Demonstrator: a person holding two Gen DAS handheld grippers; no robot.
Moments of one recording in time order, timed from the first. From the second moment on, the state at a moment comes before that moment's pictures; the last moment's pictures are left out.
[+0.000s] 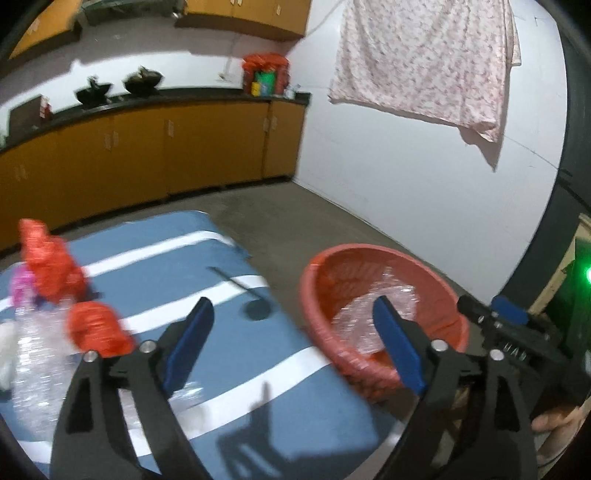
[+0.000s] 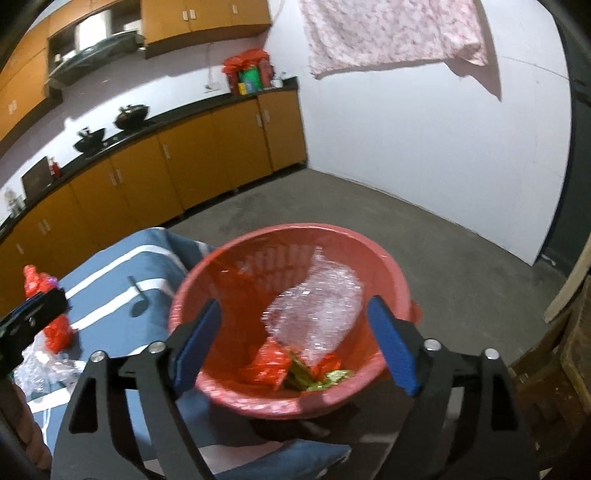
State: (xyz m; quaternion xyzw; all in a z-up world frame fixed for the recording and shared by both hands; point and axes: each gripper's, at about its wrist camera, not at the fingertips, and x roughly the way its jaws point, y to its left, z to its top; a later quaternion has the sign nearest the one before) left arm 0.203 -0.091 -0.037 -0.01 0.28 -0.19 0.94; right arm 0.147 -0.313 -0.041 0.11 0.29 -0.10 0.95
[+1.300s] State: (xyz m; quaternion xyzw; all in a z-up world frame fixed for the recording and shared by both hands) left arm 0.092 0.199 -0.072 -0.09 0.31 0.11 0.94; right arm 0.197 -0.023 -0.097 -0.05 0.38 0.15 0.91
